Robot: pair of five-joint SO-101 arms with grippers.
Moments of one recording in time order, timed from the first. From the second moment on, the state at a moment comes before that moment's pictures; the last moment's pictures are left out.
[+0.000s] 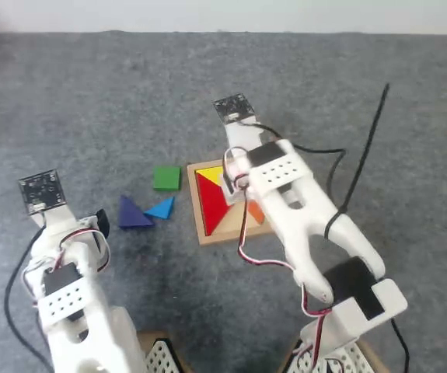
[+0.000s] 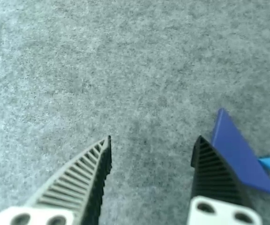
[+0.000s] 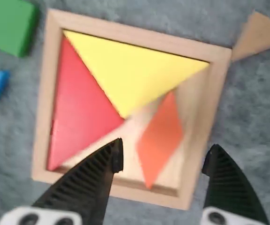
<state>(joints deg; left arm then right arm) -35.3 -56.0 86.1 33.0 -3.6 -31.2 4.9 16.9 59.6 -7.3</state>
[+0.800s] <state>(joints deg) -35.3 -56.0 86.1 33.0 -3.6 -28.1 15.9 16.3 56.7 -21.2</state>
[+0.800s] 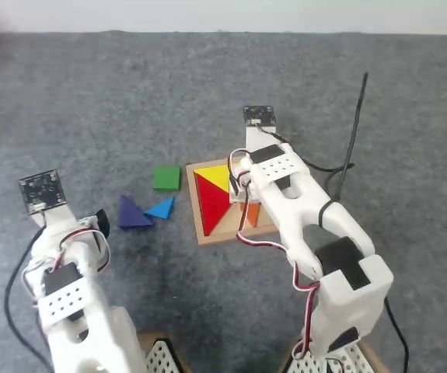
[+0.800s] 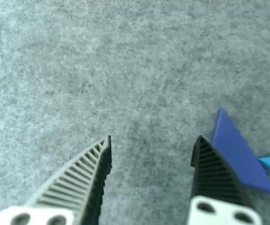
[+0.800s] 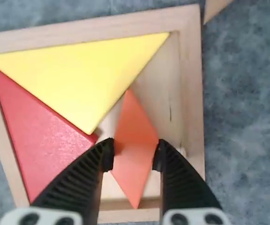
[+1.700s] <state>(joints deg) -35.3 -56.0 86.1 33.0 -3.6 -25.8 12.8 16.9 60.7 -13.1</state>
